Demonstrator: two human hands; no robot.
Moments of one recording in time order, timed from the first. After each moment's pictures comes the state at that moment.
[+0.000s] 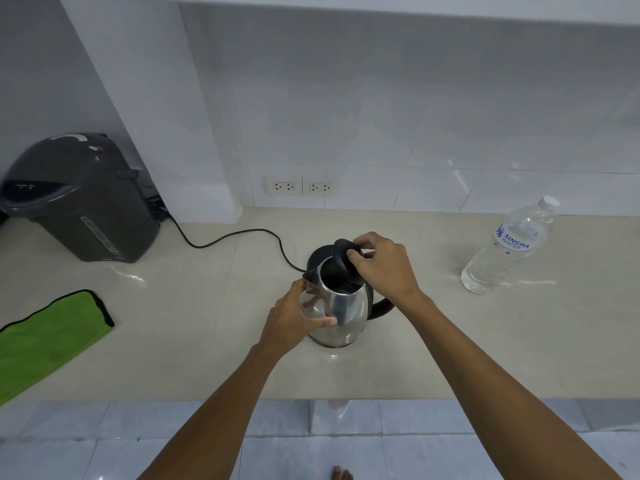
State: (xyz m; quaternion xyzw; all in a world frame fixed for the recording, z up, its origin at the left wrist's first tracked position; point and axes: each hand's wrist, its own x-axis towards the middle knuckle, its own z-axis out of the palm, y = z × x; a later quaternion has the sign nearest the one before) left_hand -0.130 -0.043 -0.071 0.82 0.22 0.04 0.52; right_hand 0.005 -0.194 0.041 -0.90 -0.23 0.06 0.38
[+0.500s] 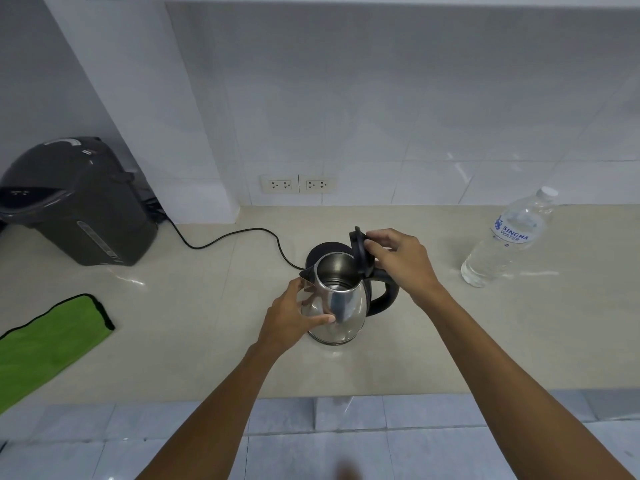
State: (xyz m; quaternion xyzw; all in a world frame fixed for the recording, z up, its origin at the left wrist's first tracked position) left_hand -0.131 -0.044 -0.071 0.83 0.22 0.05 0.51; right_hand 0.020 -0.225 0.043 -0.82 -0.15 0.13 0.53
